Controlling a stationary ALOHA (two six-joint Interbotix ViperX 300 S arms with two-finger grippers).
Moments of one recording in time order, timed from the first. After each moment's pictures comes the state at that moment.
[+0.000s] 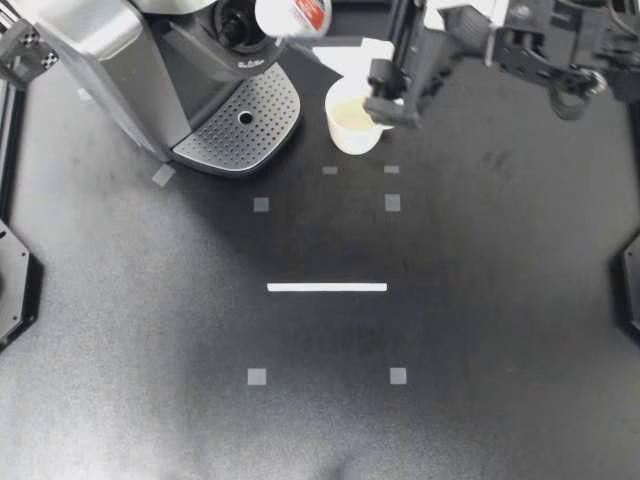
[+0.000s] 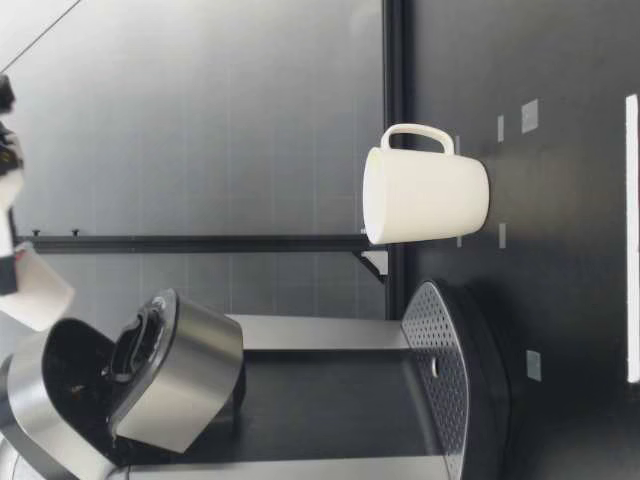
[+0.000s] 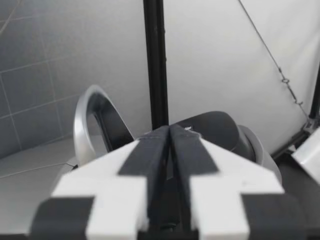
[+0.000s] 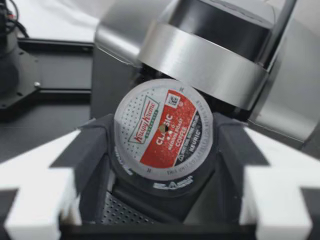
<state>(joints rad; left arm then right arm) 0.25 -0.80 0.78 1.67 0.60 -1.59 -0.33 -0.18 0.37 -0.03 -0.01 -0.25</state>
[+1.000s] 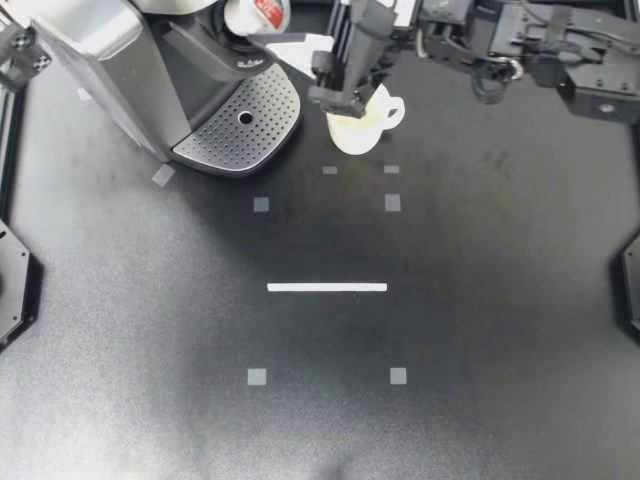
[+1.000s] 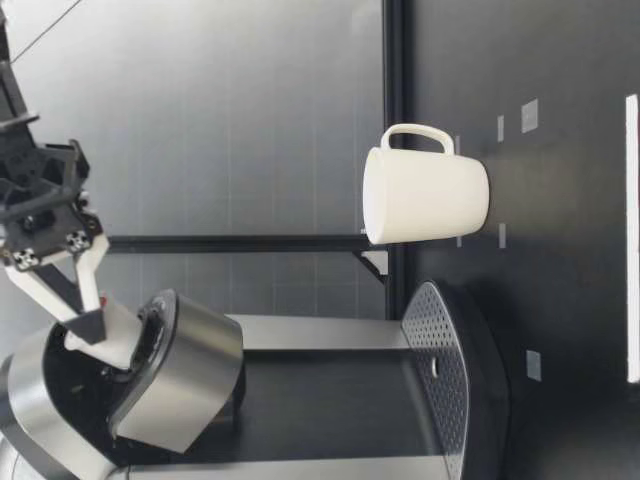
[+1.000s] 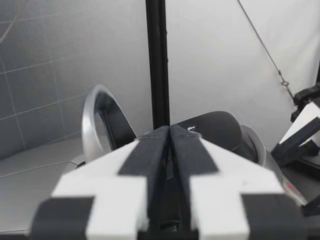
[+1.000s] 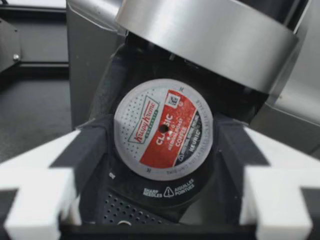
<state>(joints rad) 0.25 -0.83 0.80 1.67 0.60 -1.59 -0.35 -0.01 0.29 -0.03 -0.02 -0.26</state>
